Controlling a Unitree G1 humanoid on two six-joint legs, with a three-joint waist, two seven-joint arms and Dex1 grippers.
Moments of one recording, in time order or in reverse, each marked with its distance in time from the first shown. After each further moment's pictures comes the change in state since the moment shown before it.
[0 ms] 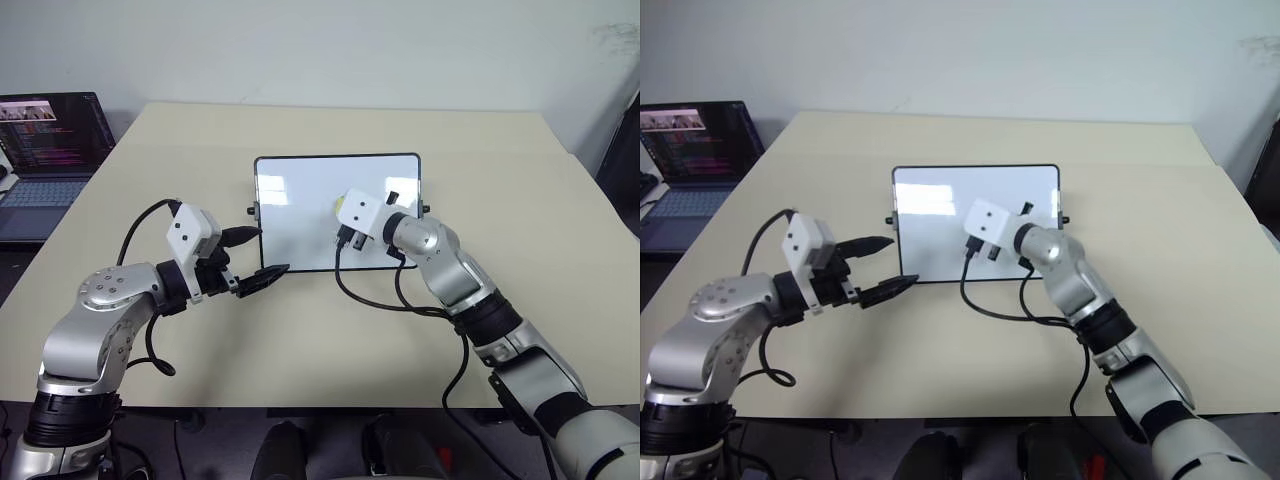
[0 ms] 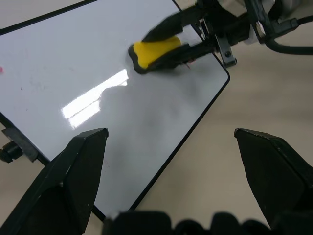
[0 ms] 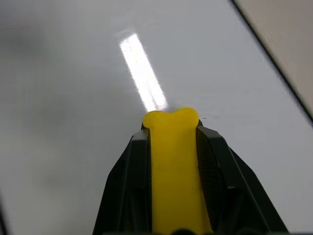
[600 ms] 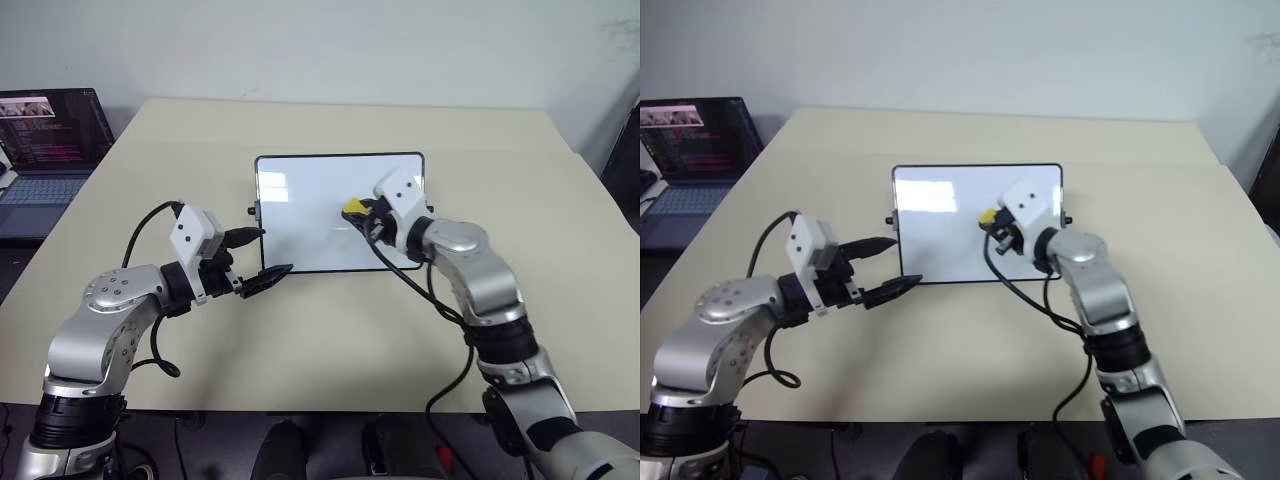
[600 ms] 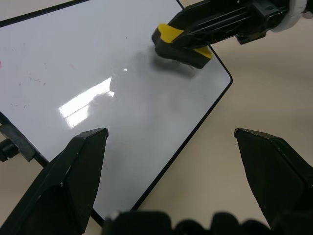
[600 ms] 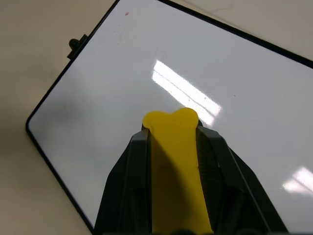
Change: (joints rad) left arm 0.002 -0.023 -0.004 -0.015 -0.007 0.010 0.013; right arm 0.146 0.037 -0.320 -0.330 0.314 0.370 0.048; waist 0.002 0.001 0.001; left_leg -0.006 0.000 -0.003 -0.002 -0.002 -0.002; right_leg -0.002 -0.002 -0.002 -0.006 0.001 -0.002
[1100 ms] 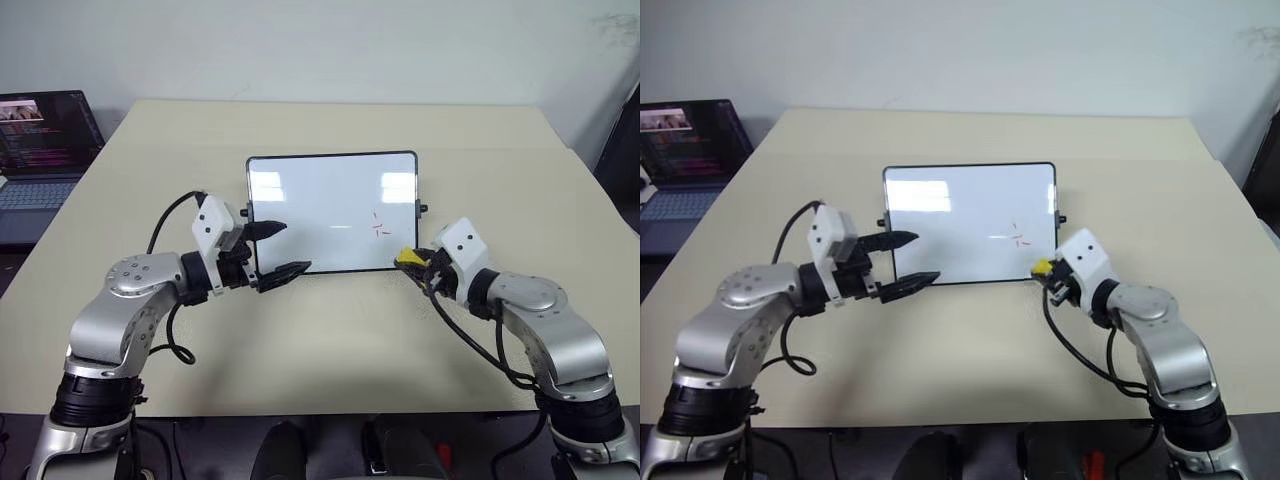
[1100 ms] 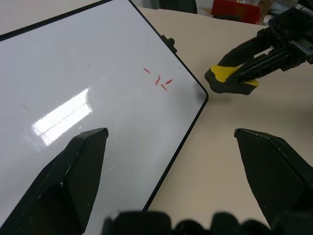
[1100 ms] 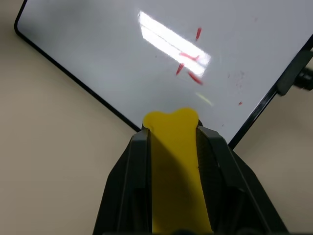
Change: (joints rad) left arm -0.098 -0.023 -0.076 0.043 0.000 -0.011 -0.060; right arm 0.323 -0.219 -0.069 -0.391 0.108 0.196 -0.029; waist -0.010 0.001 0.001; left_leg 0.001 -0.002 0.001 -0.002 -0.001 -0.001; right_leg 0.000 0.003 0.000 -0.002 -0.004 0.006
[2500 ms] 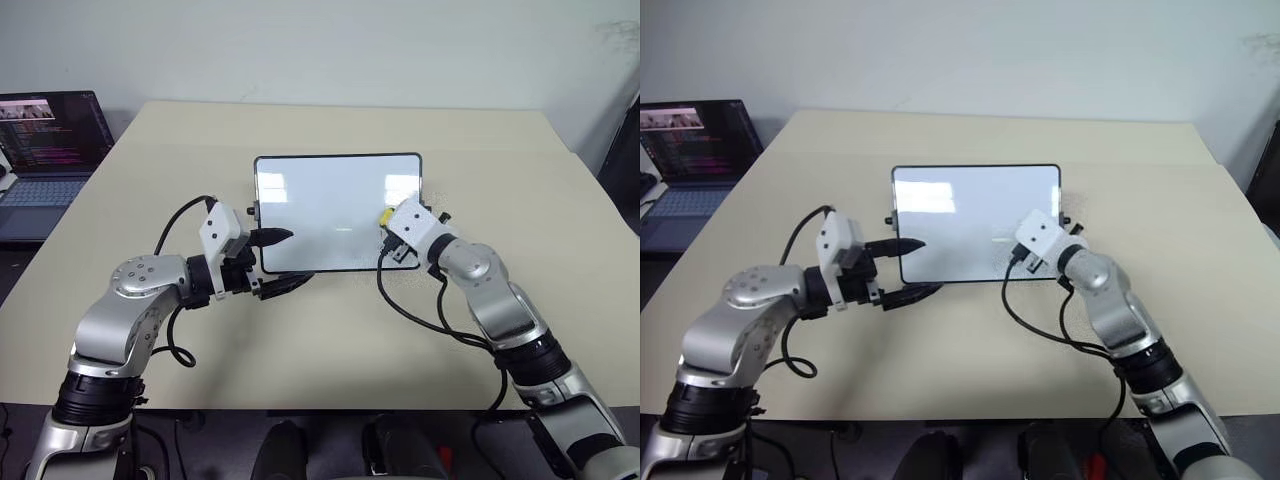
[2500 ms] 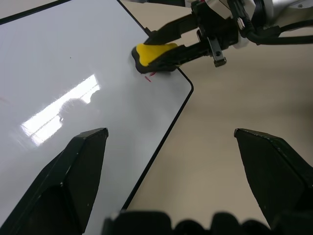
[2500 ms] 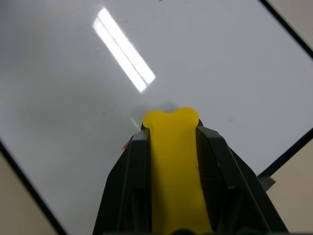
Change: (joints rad) left arm 0.001 0.009 -0.031 0.012 0.018 -0.021 -0.045; right arm -0.233 0.031 0.270 0.419 -0.334 -0.380 -0.105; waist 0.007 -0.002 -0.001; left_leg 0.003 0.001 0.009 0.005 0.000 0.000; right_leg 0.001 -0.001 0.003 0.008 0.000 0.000
